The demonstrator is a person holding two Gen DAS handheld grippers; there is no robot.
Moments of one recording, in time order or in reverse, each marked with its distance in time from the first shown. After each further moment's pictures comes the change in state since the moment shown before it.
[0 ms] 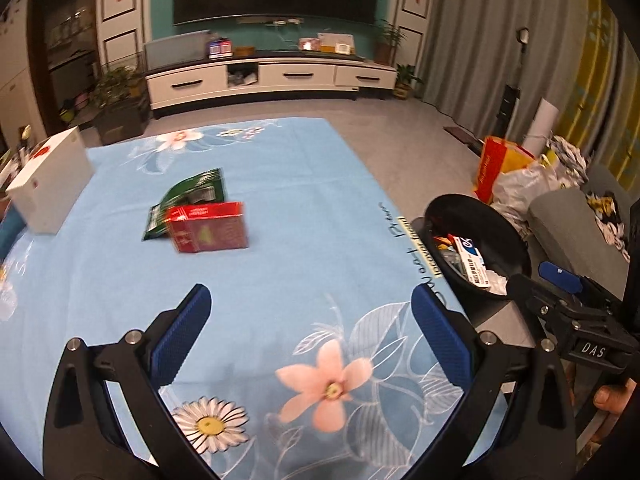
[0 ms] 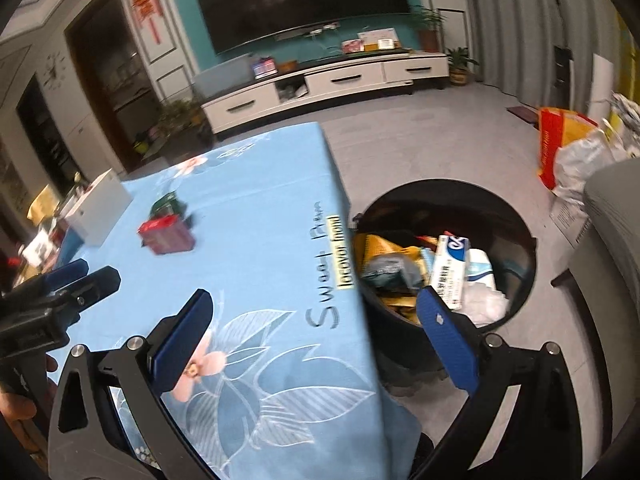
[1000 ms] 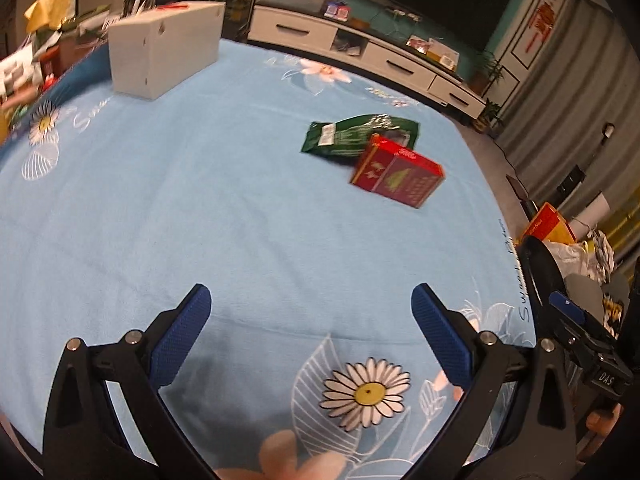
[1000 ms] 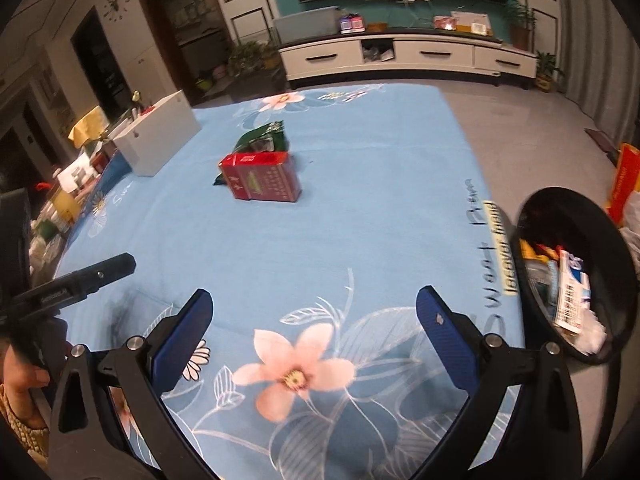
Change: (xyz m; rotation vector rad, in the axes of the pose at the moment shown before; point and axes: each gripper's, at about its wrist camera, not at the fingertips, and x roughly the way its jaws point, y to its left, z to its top) left arm 0.015 0.172 -0.068 -0.403 0.093 0.077; right arm 0.081 0.111 -0.010 -0.201 0.158 0.179
